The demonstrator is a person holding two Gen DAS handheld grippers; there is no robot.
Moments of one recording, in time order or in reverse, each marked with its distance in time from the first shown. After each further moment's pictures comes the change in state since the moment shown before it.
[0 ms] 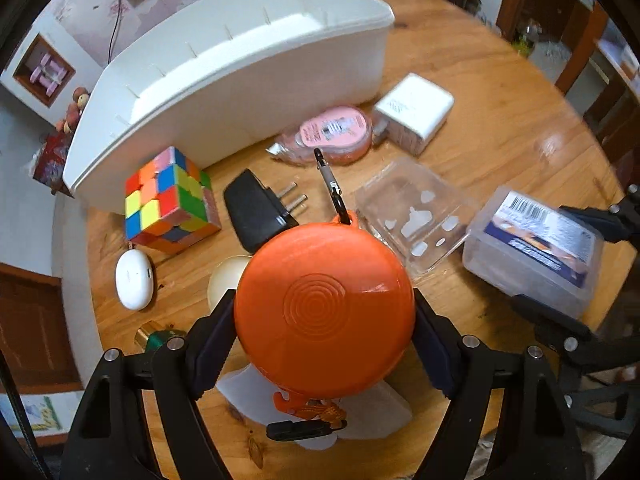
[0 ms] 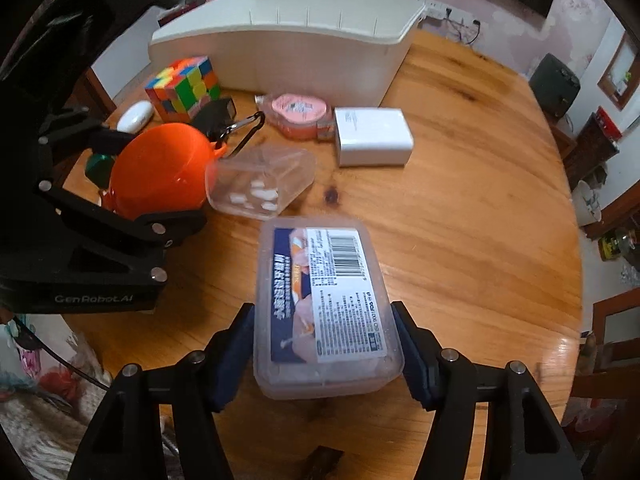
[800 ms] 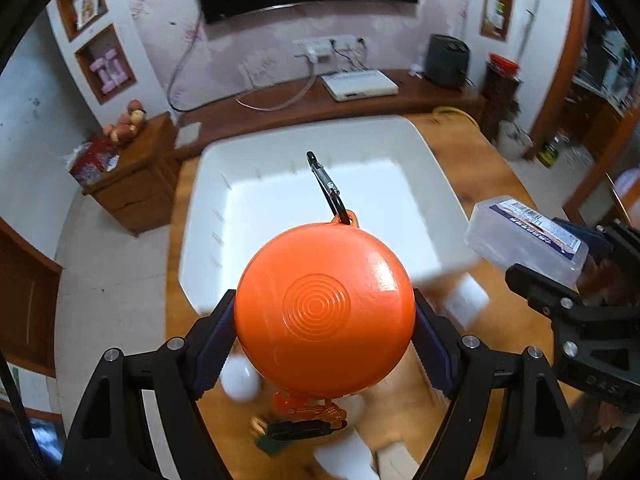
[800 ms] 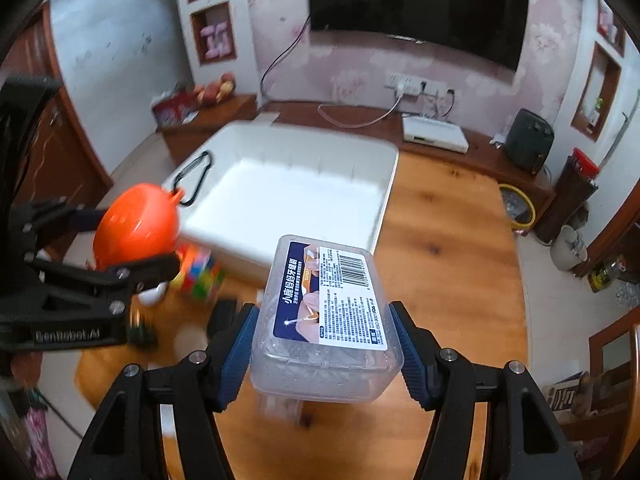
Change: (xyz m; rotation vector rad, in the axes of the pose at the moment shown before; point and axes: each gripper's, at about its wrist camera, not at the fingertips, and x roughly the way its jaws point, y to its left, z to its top) left arm -0.055 0.112 0.106 -0.222 -0.246 0.023; right arm -0.078 -0.023 0.142 0.092 -0.263 -0.018
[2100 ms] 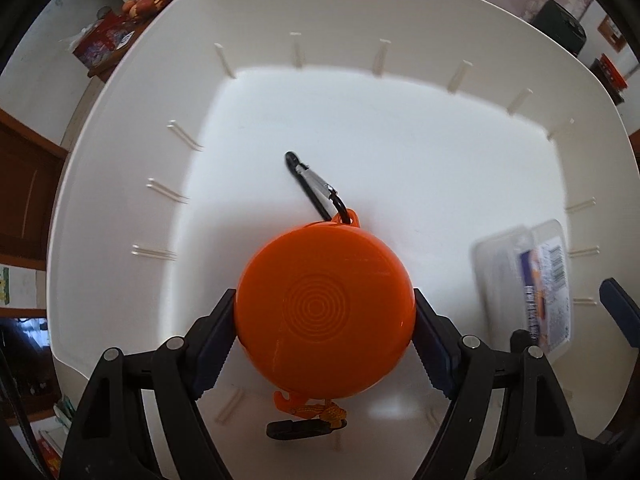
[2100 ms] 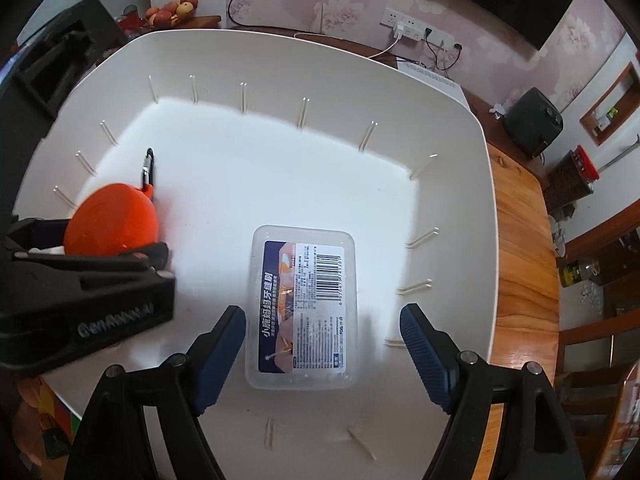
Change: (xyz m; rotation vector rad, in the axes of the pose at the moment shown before) left arm 0.168 0.030 0.010 -0.262 0.386 0.074; right arm 0.184 0.034 0.048 -0.097 0.269 -0.180
